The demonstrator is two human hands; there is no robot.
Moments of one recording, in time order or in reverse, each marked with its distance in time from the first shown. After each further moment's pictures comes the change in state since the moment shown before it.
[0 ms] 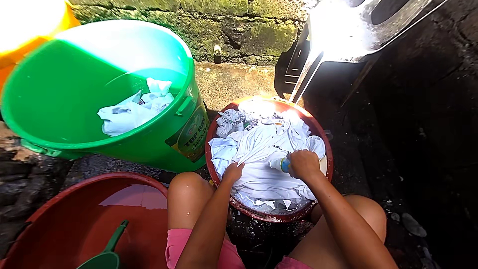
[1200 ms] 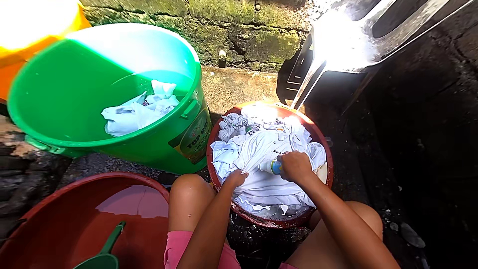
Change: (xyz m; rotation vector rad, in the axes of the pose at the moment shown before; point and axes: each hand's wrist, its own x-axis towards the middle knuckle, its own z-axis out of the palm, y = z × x) left_hand -0.008 0.005 -0.001 0.172 -0.173 0.030; right_hand 0.003 -0.024 -0.019 -0.020 0.035 -0.157
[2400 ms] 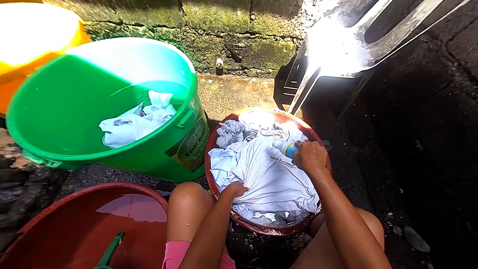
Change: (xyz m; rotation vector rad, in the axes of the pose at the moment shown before) left_hand -0.001 0.008 0.003 0.282 -0.196 -0.020; right_hand 0.013 0.045 -0.020 0.166 0.264 0.277
